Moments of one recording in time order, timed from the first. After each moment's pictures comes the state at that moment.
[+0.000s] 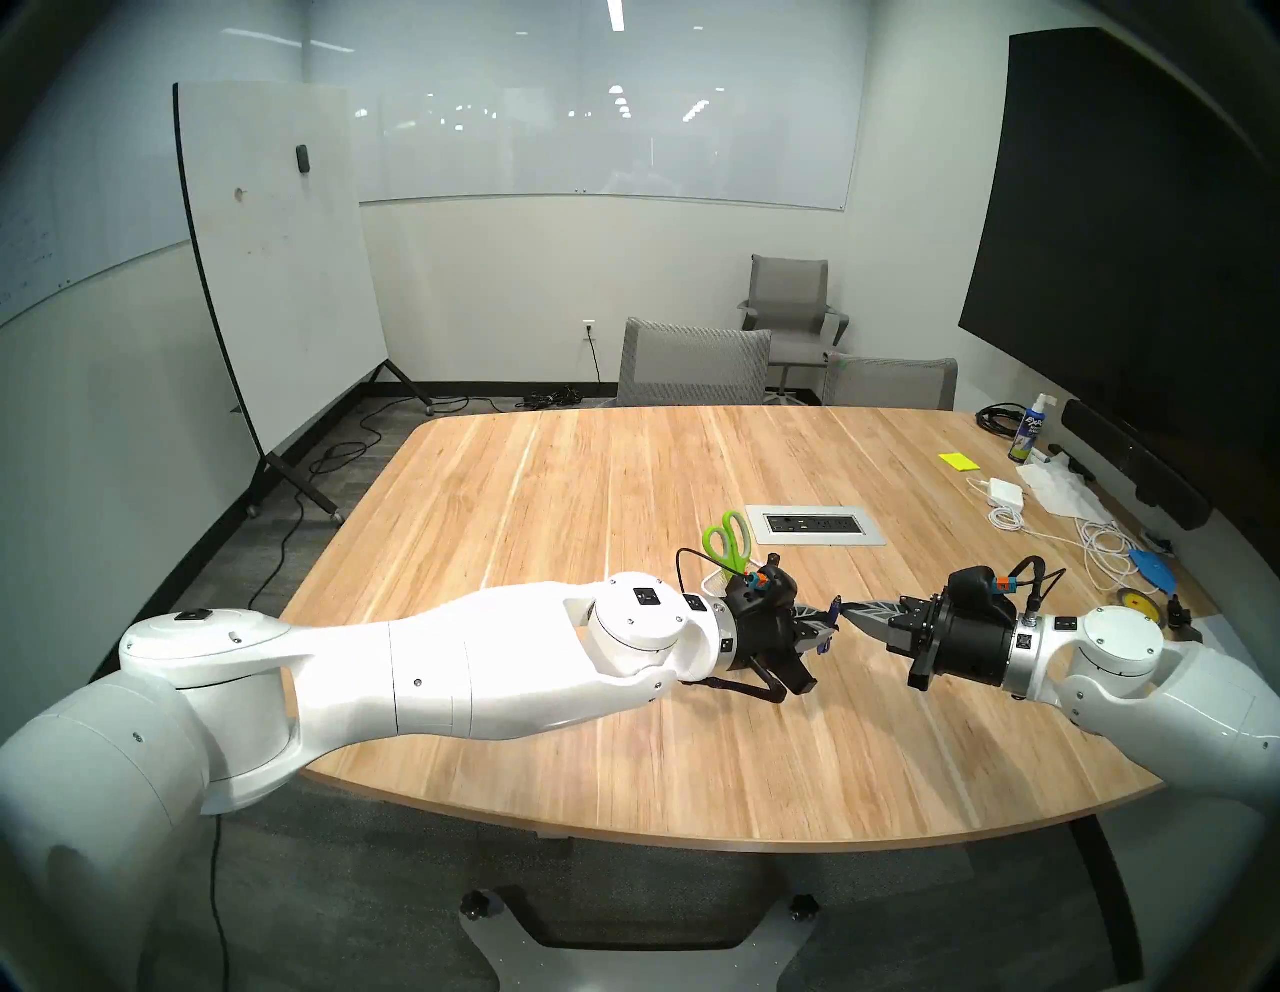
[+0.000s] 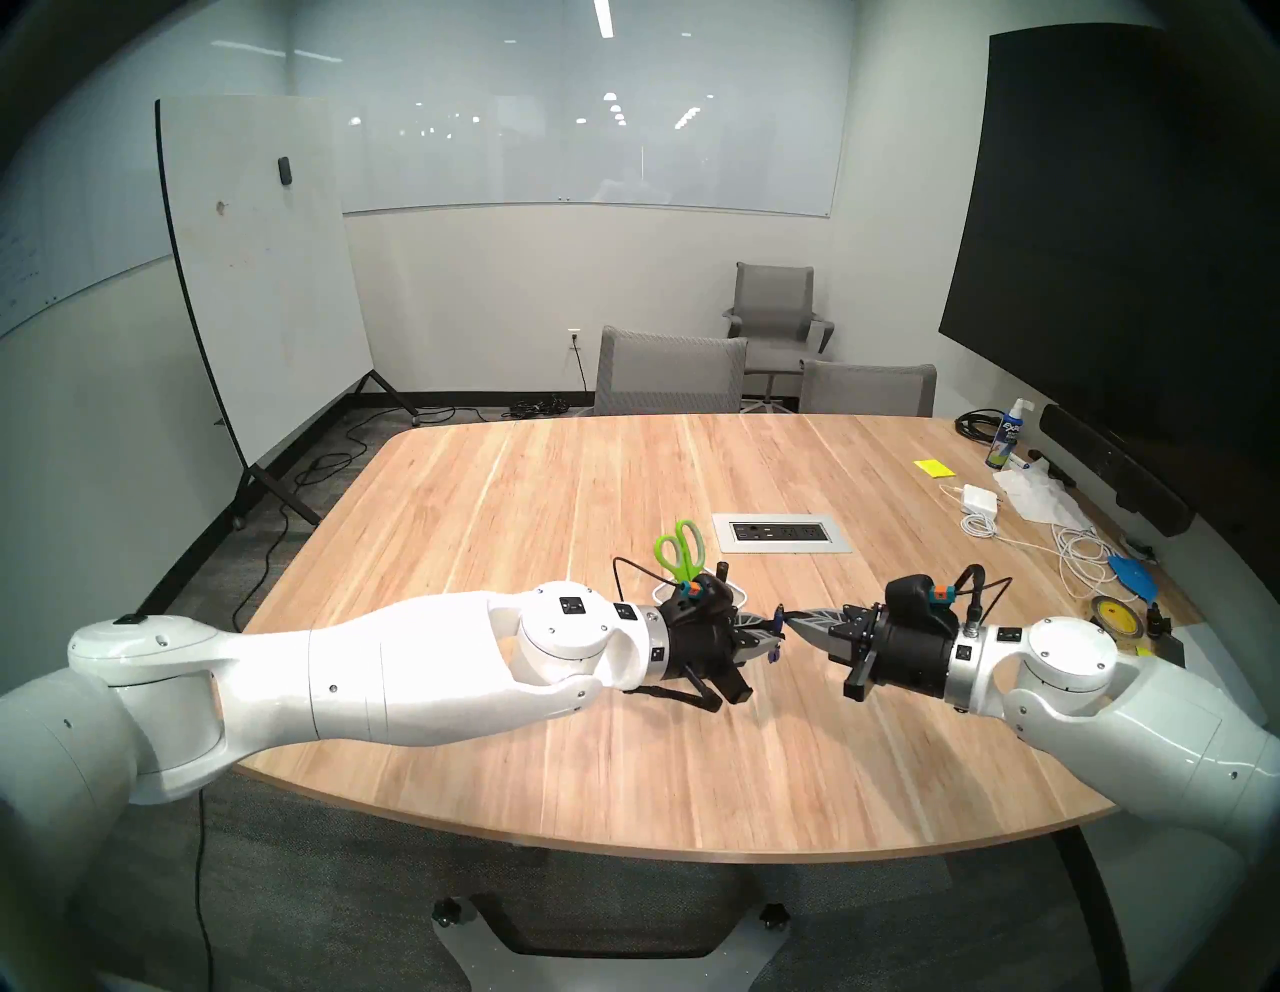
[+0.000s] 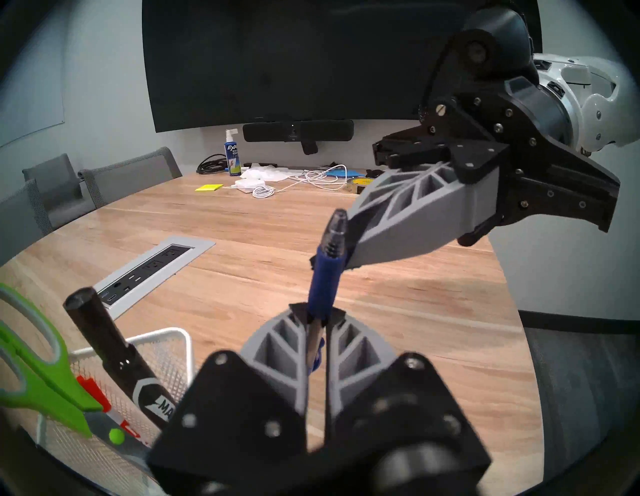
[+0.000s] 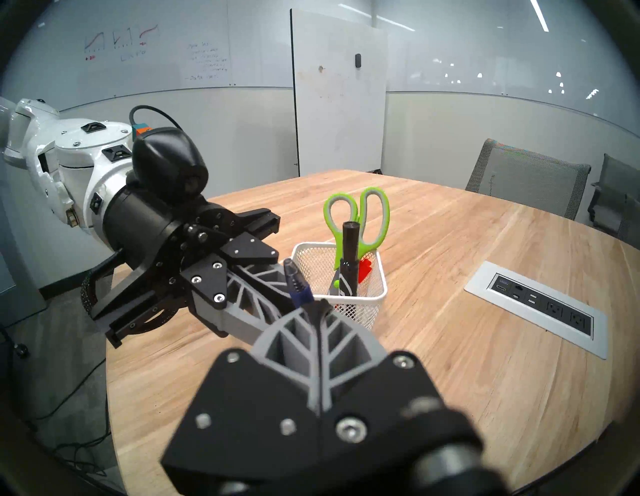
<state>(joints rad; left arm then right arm) 0.58 -1.15 -0.04 -1.48 -0.98 0.06 -0.09 -1.64 -0.25 1.20 -1.79 1.04 -0.12 0.52</state>
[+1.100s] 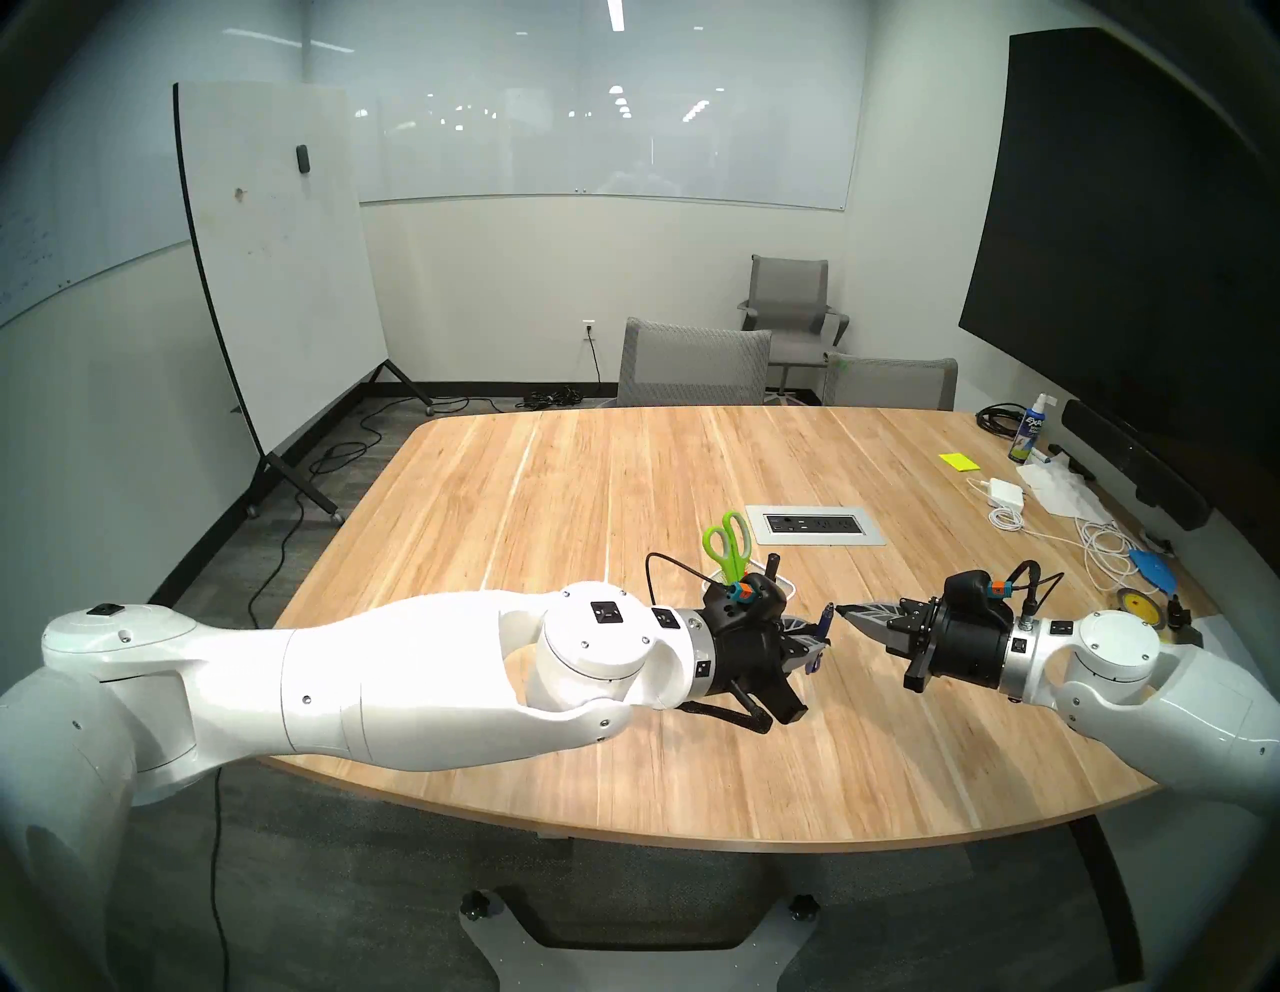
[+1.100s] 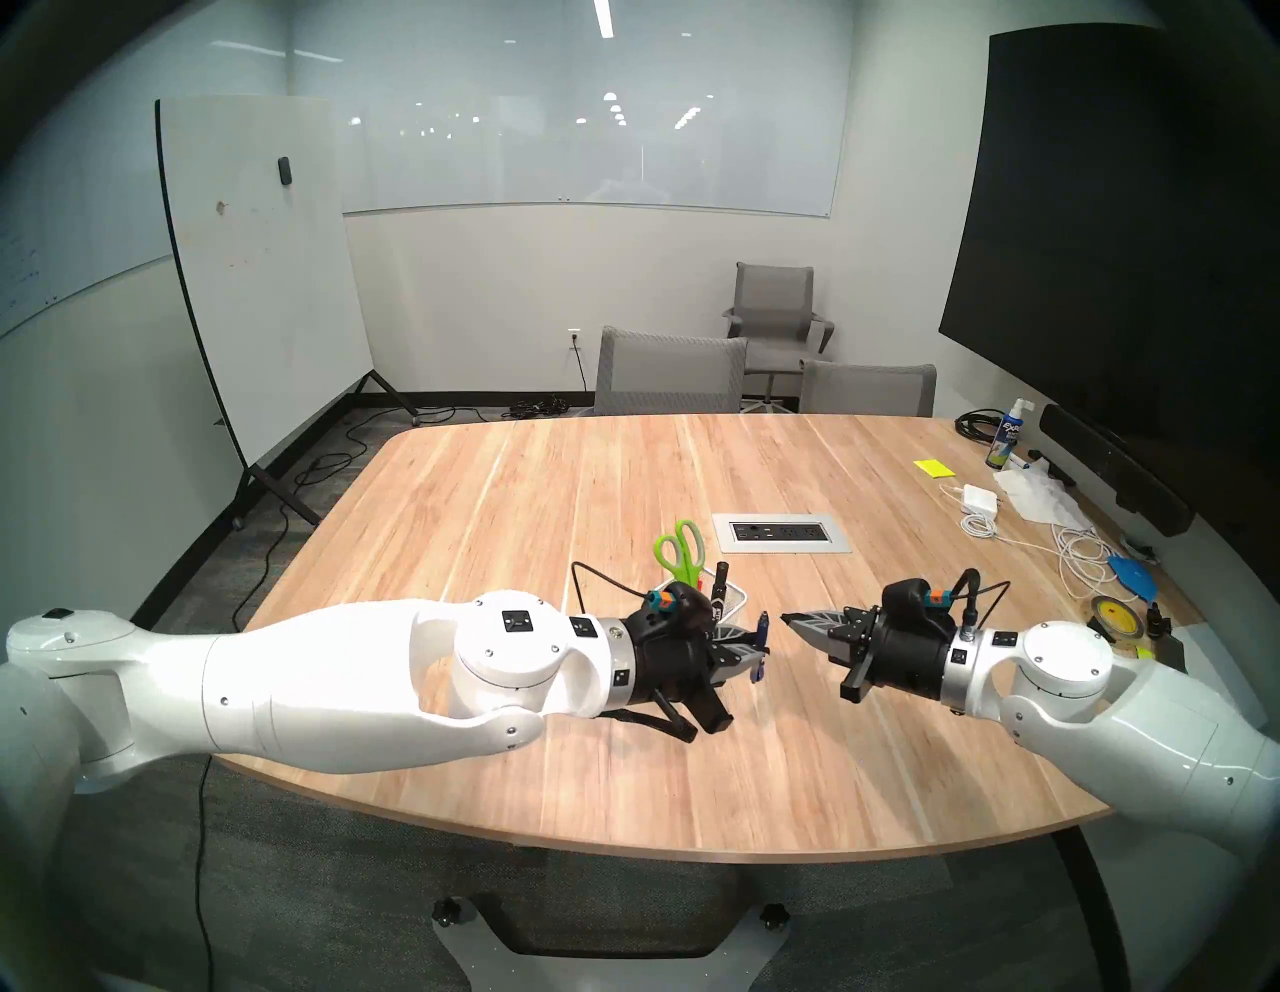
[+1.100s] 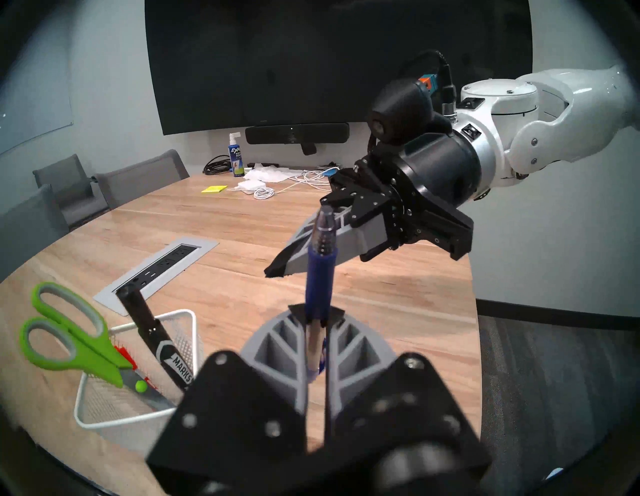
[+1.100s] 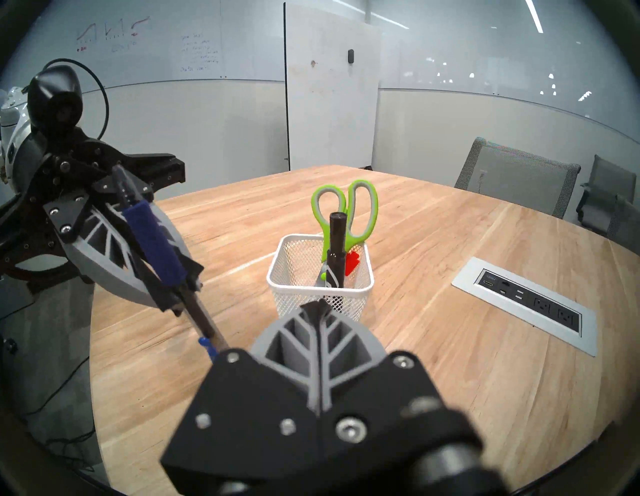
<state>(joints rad) 0.58 -0.89 -0.05 -1.91 -1.01 0.20 0.12 -1.64 -0.26 1.19 -1.79 0.99 -0.11 0.46</state>
